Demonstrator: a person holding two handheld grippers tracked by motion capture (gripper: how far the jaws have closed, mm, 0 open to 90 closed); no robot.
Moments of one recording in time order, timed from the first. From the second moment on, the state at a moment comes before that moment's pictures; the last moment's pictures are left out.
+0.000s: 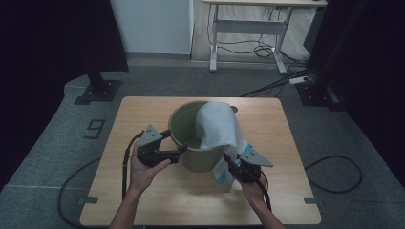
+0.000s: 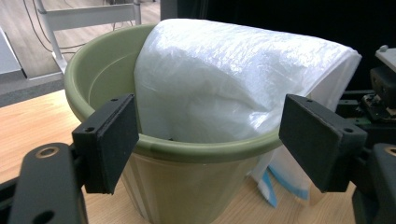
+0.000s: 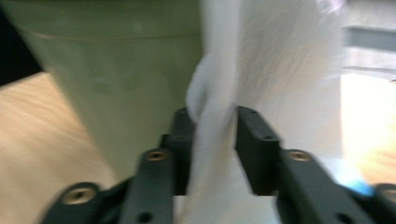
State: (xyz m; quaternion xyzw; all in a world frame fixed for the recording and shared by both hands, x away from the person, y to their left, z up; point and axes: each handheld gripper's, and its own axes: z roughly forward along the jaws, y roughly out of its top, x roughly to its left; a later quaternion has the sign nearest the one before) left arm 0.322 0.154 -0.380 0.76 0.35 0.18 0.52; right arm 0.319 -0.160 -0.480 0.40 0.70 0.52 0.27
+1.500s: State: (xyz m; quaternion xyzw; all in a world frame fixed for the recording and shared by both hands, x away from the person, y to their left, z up) left arm 0.327 0.091 -0.370 0.76 0.34 0.17 0.52; right arm 0.327 -0.144 -0.370 0.29 0.74 0.49 0.37
